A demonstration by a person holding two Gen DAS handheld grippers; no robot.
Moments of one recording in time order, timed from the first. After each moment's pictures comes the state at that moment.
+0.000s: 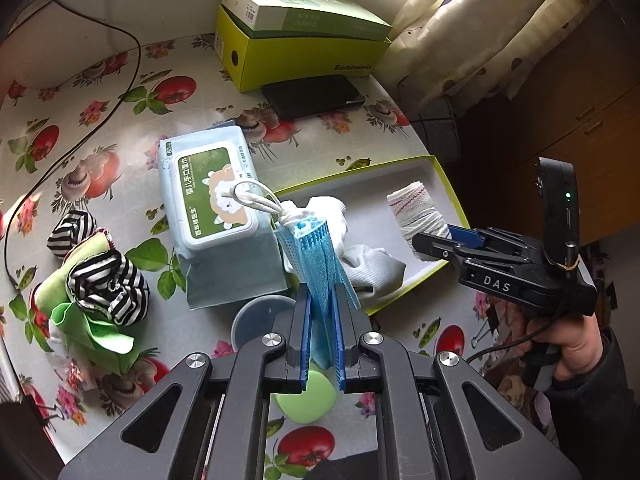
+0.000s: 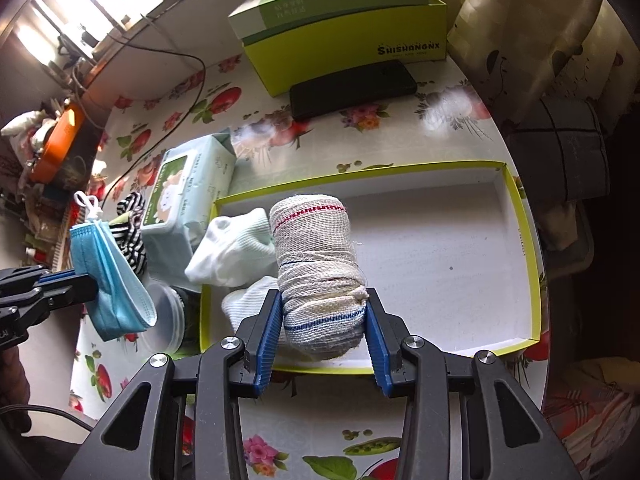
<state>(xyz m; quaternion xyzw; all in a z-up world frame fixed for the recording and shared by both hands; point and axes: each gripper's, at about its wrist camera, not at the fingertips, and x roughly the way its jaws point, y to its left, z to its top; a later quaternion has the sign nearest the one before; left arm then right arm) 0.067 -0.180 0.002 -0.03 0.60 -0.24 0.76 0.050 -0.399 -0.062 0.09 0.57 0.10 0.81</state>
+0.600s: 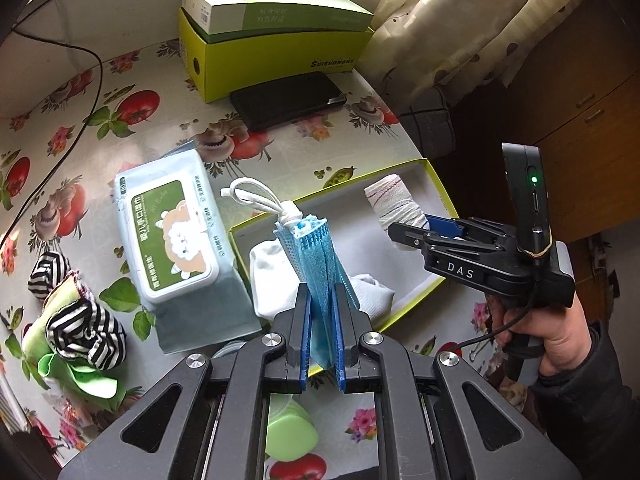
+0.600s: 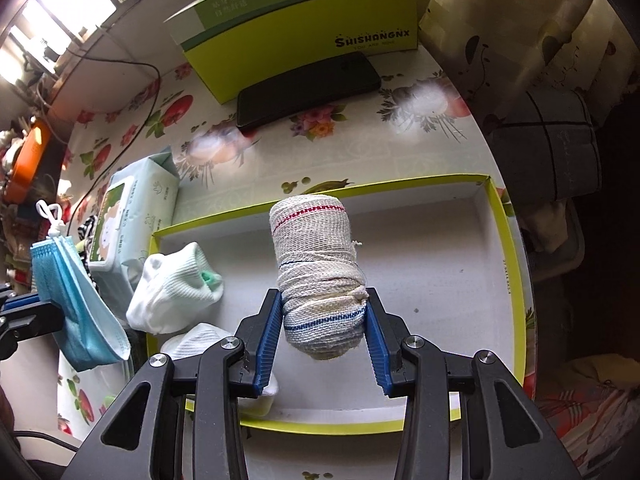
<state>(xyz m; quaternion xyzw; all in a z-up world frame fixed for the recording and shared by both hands) 0.096 -0.223 -0.011 -0.01 0.61 -0.26 0.75 0.084 -0.429 -0.085 0.09 0.58 0.07 0.81</state>
